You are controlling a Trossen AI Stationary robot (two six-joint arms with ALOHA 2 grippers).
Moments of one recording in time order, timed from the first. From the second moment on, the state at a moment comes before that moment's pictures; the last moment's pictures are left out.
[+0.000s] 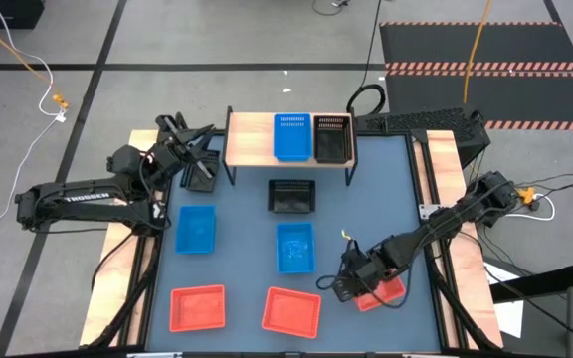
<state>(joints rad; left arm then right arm) 0.25 0.77 0.57 0.71 -0.19 0.57 0.50 1.54 0.99 -0.63 -0.22 1.67</state>
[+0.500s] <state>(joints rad) 0.25 0.66 0.57 0.42 -0.43 0.51 0.36 1.54 1.53 -1.08 0.15 0.78</state>
